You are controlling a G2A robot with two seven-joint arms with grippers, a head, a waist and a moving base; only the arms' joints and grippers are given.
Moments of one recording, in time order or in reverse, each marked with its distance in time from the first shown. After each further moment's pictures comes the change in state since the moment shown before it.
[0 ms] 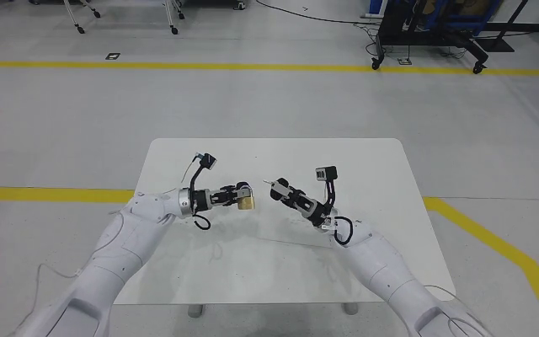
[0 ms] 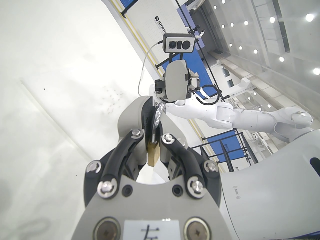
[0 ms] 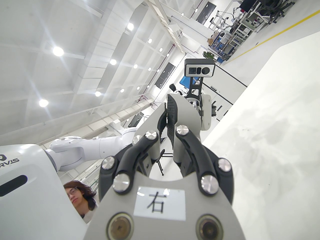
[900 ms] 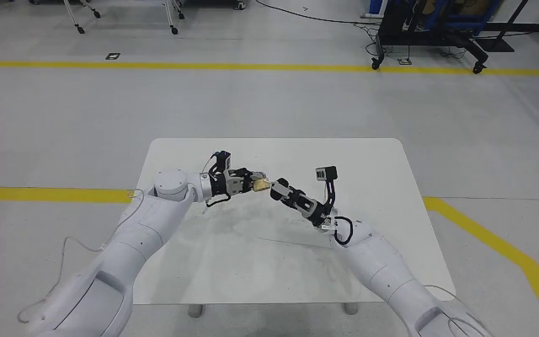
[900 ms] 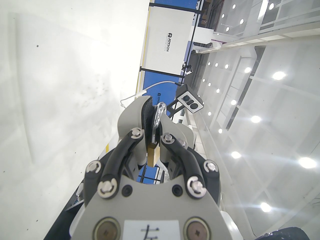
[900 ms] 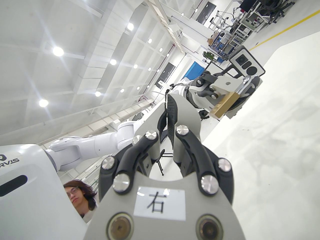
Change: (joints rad) left arm -0.162 -0.140 0.101 0.191 -0.304 0.693 -0.061; right arm 0.000 0.000 0.000 0.000 0.000 0.000 0.000
